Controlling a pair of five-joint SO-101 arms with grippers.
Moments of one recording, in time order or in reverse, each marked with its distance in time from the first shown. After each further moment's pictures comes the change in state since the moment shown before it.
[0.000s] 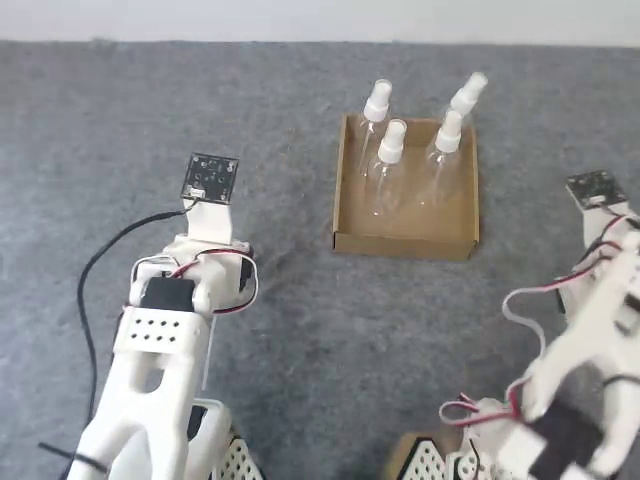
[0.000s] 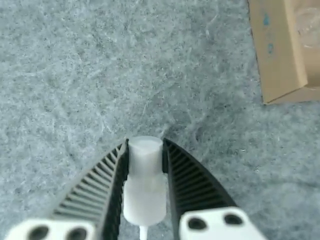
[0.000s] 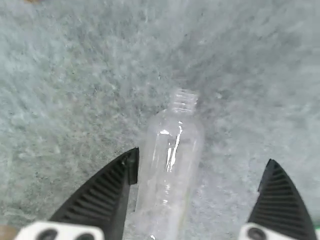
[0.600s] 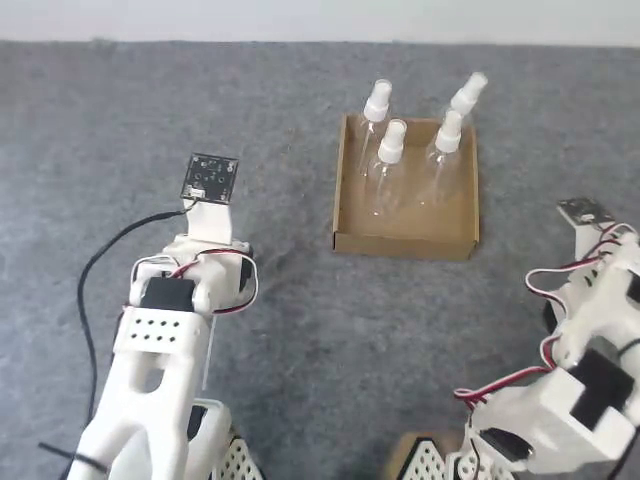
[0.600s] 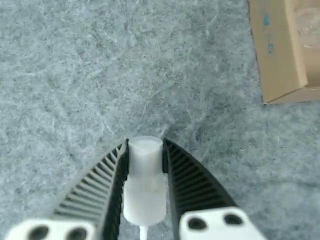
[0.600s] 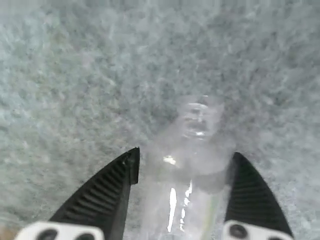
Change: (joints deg) left arm 0.0 0.0 0.0 0.0 0.0; right arm 2.0 15.5 -0.8 -4.7 0.9
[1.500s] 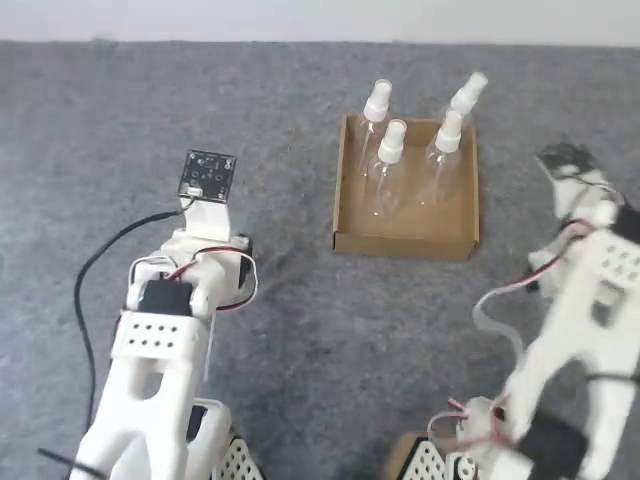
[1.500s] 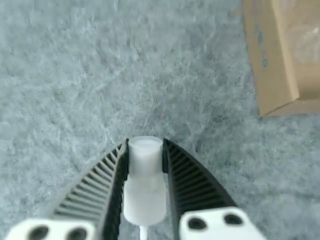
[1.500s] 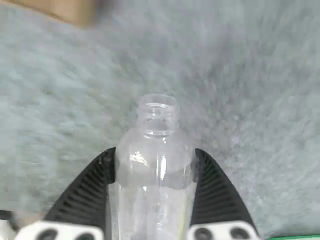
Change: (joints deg) left arm 0.0 -3.5 -0.1 -1.4 0.0; right arm -16.4 -26.4 -6.5 17.2 -9.2
